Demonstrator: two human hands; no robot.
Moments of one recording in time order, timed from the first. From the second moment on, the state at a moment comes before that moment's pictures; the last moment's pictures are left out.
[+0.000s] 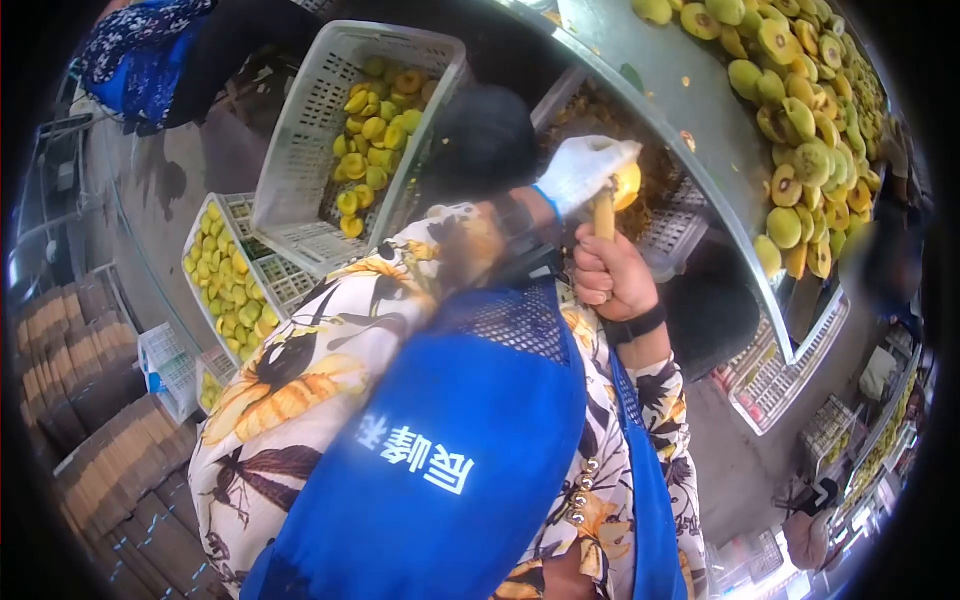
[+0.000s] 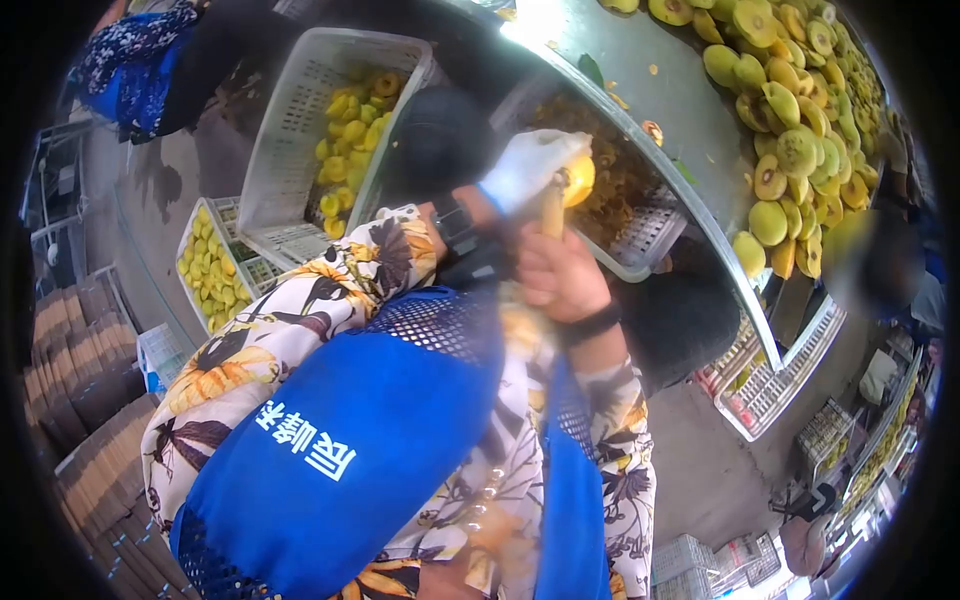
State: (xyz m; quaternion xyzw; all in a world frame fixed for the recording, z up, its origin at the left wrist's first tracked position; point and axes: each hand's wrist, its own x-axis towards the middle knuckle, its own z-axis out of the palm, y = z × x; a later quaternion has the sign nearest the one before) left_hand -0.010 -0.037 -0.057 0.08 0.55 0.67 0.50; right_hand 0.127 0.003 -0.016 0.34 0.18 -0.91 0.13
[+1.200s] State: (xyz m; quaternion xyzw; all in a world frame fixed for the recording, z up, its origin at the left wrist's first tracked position) left_hand 0.000 -0.010 -0.018 -0.11 0.41 0.75 0.51; right_hand 0.143 -0.002 -0.001 0.22 0.22 -0.95 0.02
